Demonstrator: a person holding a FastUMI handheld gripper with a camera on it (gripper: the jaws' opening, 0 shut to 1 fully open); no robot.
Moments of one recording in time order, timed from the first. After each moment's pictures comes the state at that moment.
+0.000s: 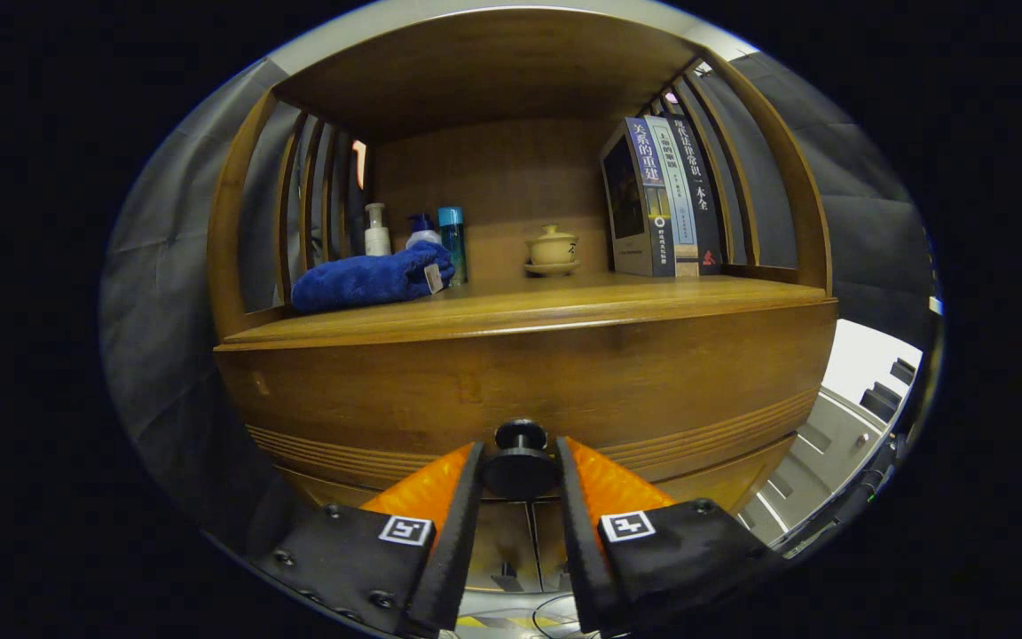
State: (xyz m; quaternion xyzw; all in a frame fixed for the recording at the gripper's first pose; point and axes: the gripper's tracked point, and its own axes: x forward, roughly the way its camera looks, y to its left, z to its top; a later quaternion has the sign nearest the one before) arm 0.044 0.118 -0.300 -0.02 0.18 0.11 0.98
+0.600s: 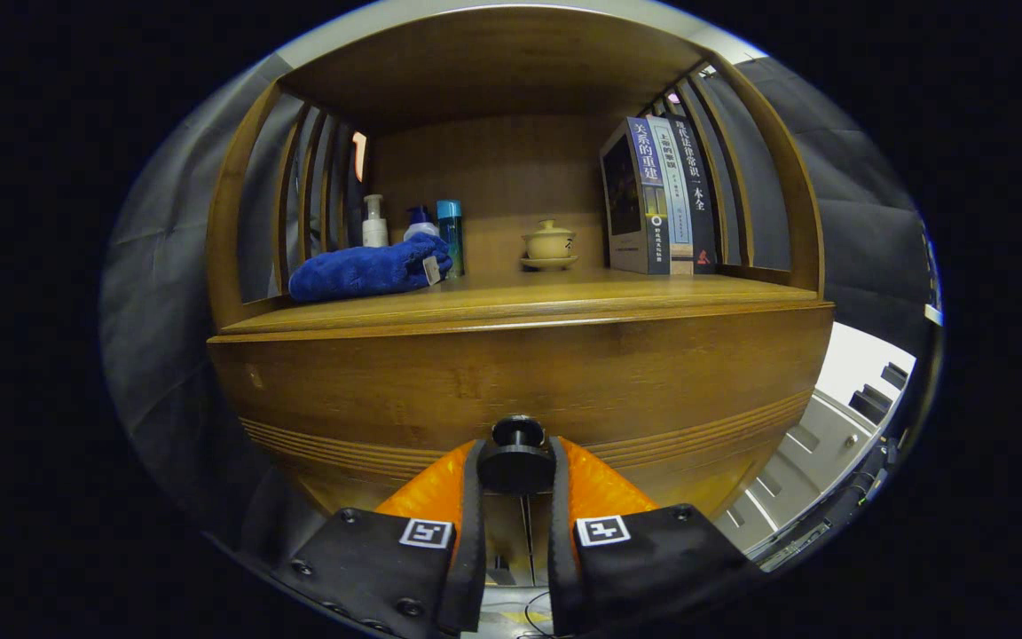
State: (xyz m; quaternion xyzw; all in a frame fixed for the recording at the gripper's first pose) arm 0.035 0.115 -0.299 -0.04 0.18 0.11 0.98
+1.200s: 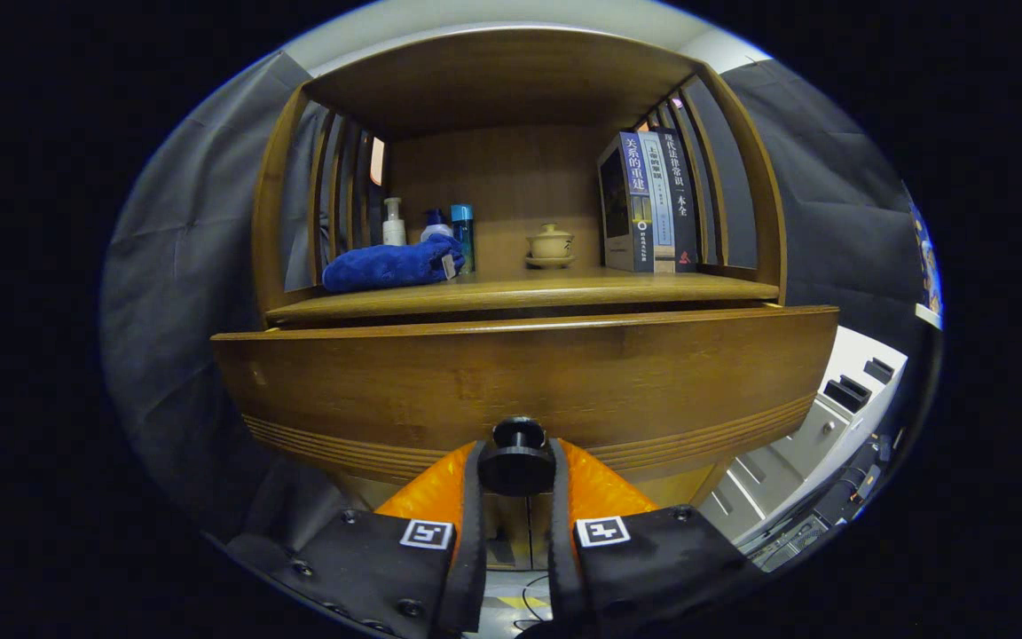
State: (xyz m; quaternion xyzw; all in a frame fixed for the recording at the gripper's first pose) arm -0.028 0.101 -0.289 -0.04 0.19 0.12 0.97
